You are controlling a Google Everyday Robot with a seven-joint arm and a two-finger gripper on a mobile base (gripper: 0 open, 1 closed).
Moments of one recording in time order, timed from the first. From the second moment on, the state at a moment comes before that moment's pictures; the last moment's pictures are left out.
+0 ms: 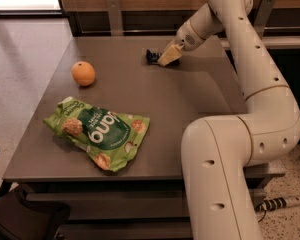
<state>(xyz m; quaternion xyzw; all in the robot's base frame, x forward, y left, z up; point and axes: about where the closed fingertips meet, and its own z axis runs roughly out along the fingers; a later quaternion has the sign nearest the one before) 0.793 -0.081 0.816 -0.53 0.77 0.20 0.28</state>
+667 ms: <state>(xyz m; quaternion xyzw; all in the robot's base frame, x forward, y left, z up) 0.790 -0.093 0.834 -0.53 0.78 0.18 0.28</state>
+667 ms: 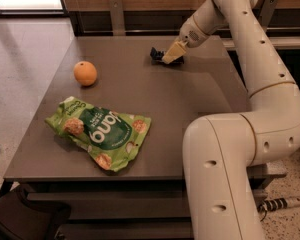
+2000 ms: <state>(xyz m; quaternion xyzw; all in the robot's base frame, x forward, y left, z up) 0.696 -0.166 1.002 -0.50 0.79 0.06 0.35</state>
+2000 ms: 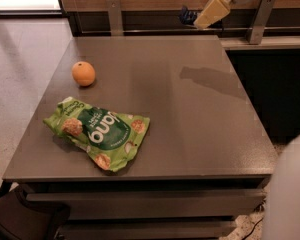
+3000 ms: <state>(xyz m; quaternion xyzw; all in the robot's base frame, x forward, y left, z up) 0.568 -0.099 0.910 -0.57 0.75 0.14 0.30</state>
